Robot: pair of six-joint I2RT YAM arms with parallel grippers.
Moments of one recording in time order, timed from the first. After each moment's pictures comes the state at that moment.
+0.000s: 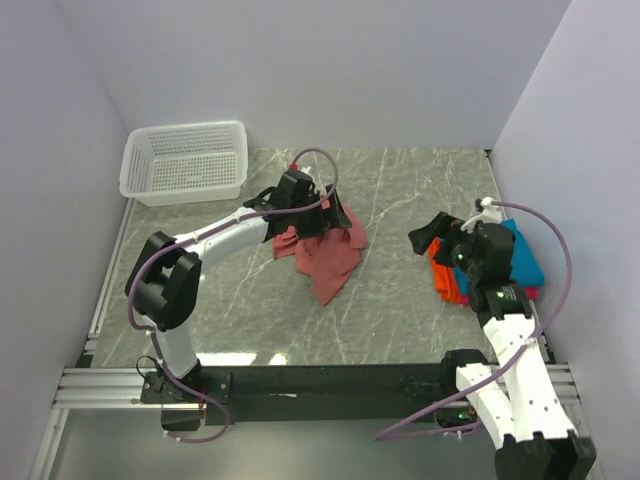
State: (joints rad) left arm -0.63 1.77 1.34 -0.18 0.20 -0.81; right arm 0.00 0.70 0.68 -0.35 -0.21 0.49
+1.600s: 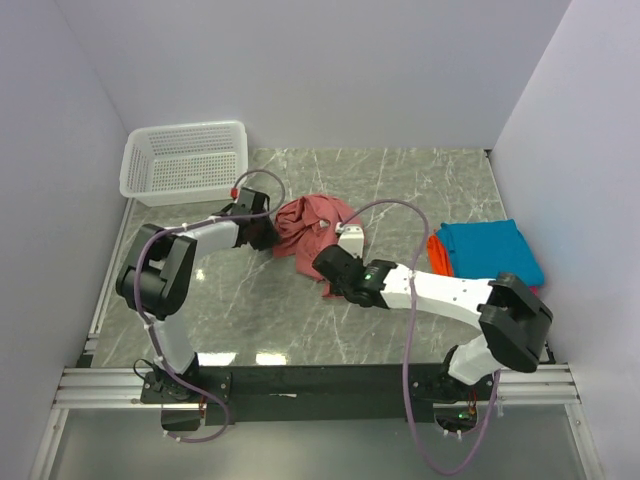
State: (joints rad) left arm -0.37 1.82 1.06 -0.15 0.02 -0.83; right arm 1.00 1.51 0.93 -0.42 0.52 0.79
